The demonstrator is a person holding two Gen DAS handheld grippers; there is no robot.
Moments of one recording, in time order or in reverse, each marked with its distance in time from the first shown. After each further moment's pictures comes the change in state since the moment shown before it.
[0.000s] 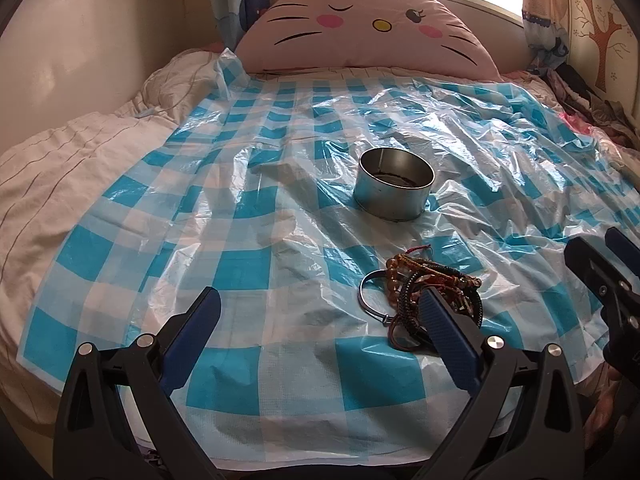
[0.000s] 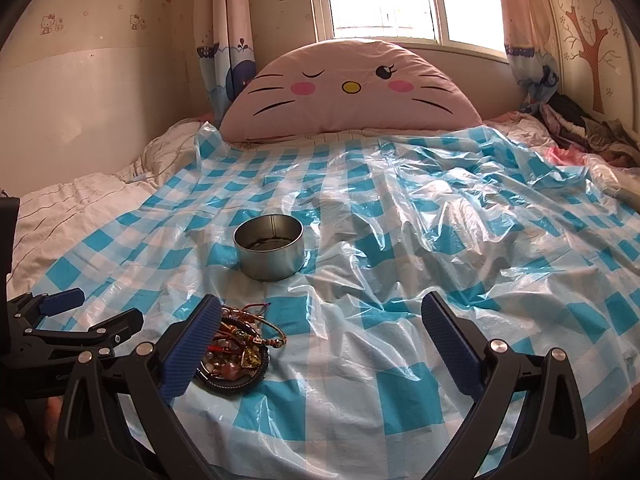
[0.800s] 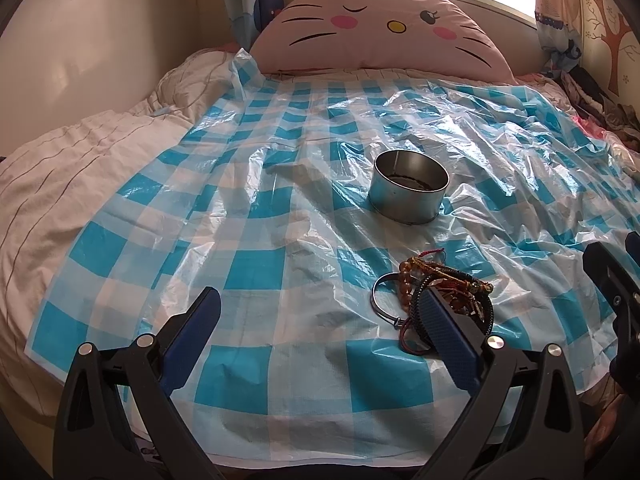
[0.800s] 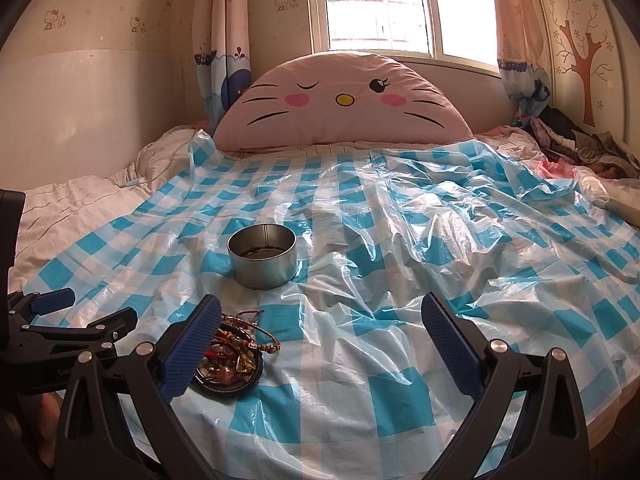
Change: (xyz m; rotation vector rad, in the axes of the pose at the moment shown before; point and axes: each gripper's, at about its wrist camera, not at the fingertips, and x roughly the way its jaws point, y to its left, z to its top) left arm 0.000 0.002 0.003 -0.017 -0.001 0.071; right arm -0.012 0.009 -0.001 -0.031 -0.047 -0.052
